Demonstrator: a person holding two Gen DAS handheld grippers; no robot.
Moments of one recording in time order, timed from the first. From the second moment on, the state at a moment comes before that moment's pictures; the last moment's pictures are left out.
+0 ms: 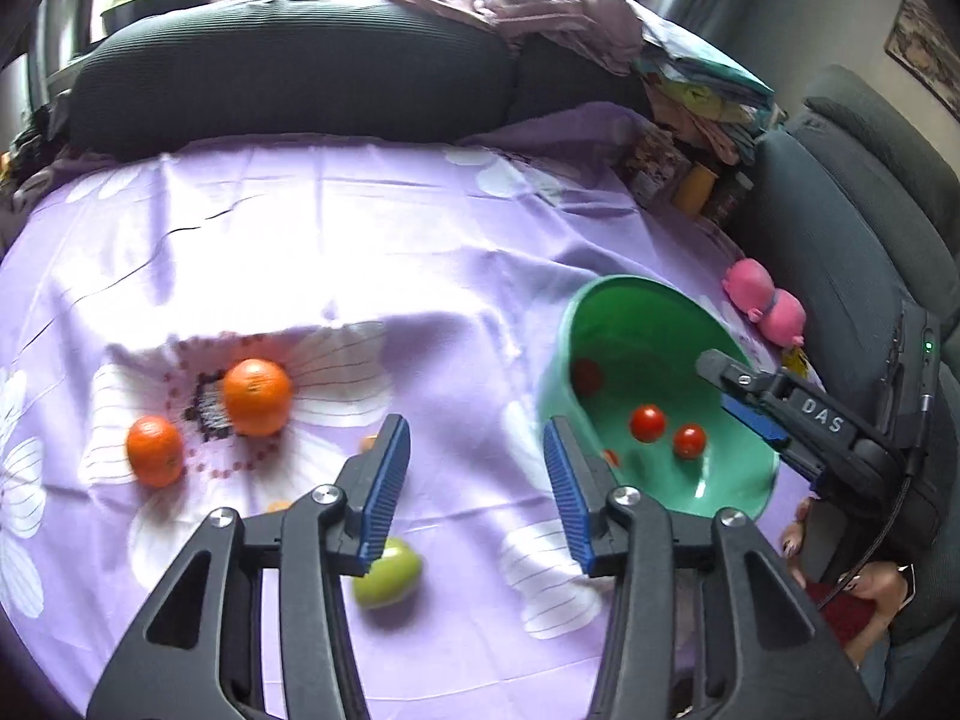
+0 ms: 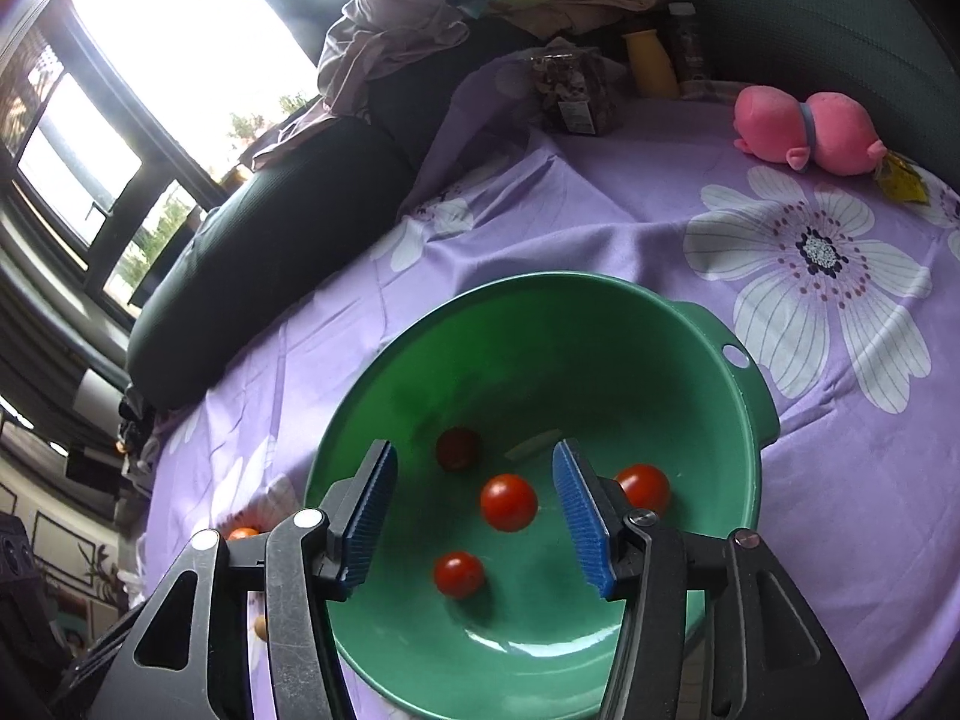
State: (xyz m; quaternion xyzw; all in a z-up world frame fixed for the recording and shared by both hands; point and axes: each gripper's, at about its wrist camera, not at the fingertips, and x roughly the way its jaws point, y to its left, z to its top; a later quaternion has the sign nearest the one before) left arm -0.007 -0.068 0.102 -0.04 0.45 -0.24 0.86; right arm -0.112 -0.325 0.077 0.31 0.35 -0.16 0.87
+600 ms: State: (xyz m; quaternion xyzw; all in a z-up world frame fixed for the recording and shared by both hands) left arm 0.012 0.042 0.071 -0.15 0.48 -0.12 0.86; right arm -0.085 -0.287 0.061 0.12 0.42 -0.31 0.85
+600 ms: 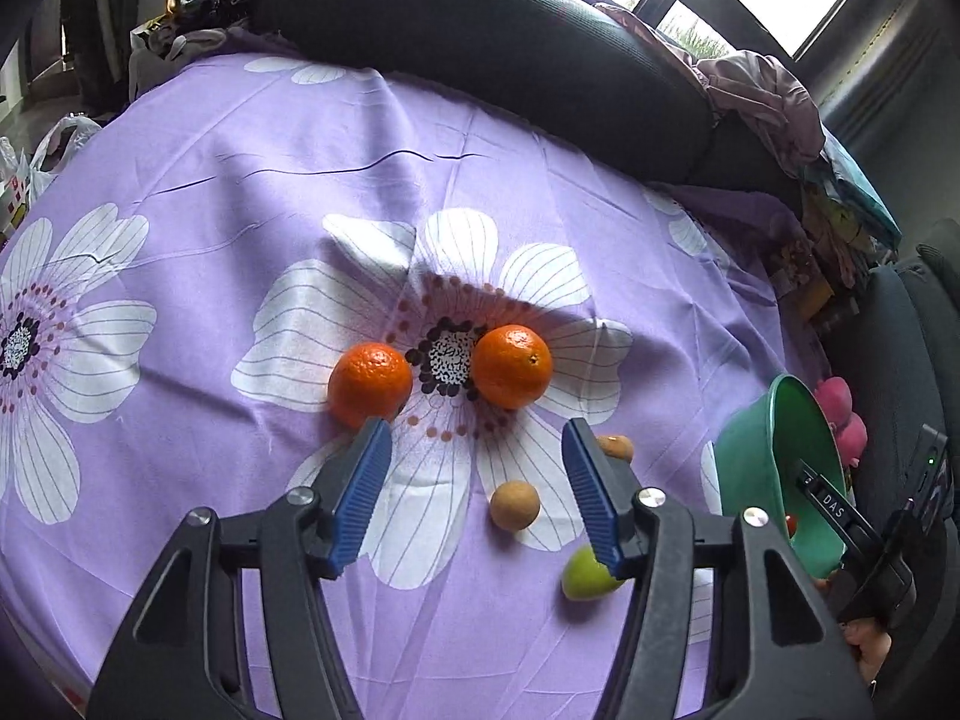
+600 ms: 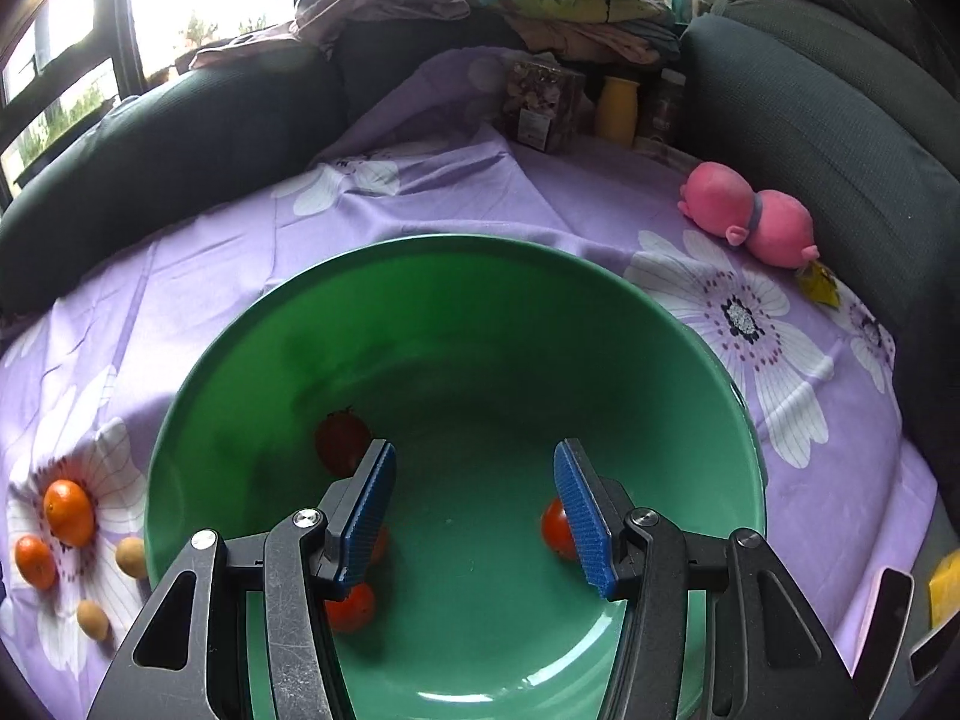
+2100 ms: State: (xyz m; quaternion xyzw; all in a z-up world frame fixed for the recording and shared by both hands) left arm 0.021 -0.002 0.018 -0.12 0.56 -0.15 0.80; right arm -0.002 -0.162 0.020 0.13 0.53 -0.01 0.84
